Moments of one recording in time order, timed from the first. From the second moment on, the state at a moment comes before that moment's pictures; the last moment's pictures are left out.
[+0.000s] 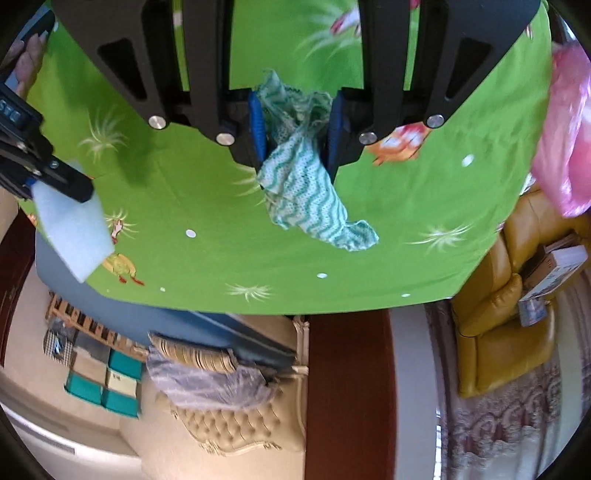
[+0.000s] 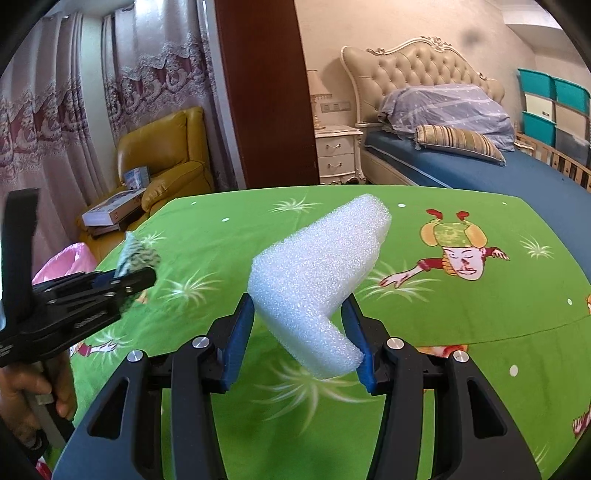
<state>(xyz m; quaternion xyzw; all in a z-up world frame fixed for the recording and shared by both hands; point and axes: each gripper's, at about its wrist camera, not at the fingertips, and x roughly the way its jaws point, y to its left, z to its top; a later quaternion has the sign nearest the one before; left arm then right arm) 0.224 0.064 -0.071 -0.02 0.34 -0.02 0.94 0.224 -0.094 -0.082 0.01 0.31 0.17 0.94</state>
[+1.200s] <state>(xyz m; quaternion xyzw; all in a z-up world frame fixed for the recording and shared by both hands) 0.037 0.244 -0.022 -0.06 0.21 0.15 0.96 0.130 0.142 -0.027 -0.16 0.22 0.38 0.88</state>
